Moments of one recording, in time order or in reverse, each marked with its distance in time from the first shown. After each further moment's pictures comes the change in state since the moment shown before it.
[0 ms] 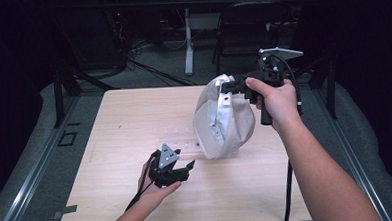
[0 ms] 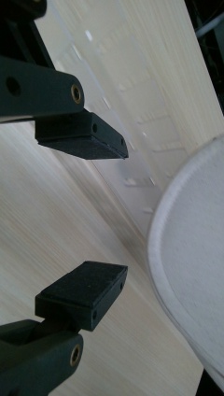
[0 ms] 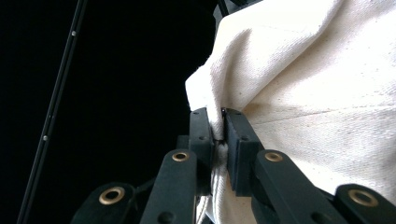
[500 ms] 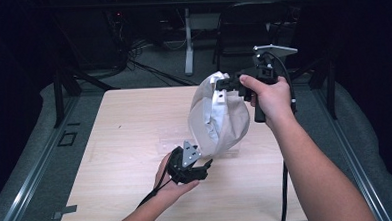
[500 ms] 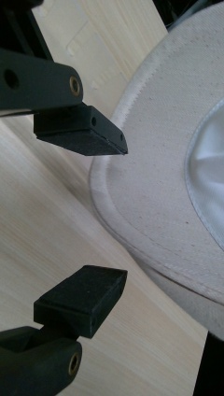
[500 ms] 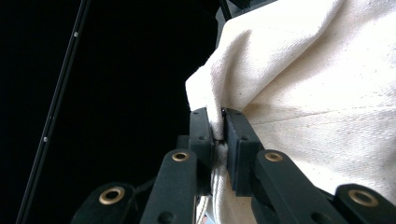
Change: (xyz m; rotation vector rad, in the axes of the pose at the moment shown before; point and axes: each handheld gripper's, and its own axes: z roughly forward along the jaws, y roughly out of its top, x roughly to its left) left arm -0.034 0.029 0.022 0.014 0.005 0.108; right arm 0.010 0.003 0.009 -0.011 0.006 -0.011
